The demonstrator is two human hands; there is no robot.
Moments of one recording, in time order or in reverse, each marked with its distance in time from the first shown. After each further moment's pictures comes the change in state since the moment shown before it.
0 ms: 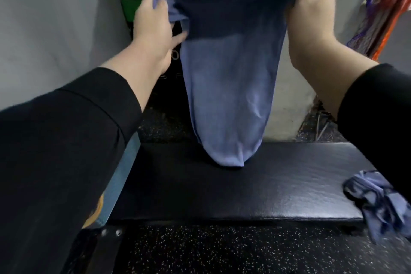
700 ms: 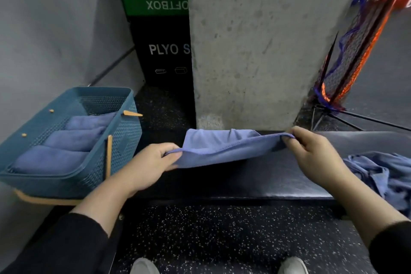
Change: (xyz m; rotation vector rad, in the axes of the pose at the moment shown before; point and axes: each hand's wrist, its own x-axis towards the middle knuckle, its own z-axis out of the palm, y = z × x) left_hand -0.205 -0.100 -0.134 0.704 -0.573 -0.361; right_hand -0.207 0.075 -0.133 -0.702 -0.528 0.158
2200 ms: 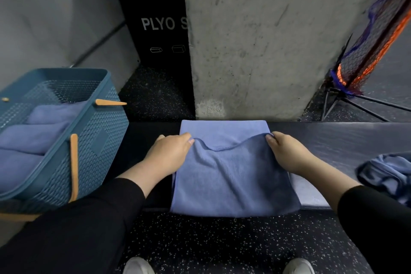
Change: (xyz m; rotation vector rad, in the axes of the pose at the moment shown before) left_hand 0.123 -0.069 0.055 0.784 0.043 0.018; right_hand 0.081 0.067 0.104 -0.121 -0.335 0.265
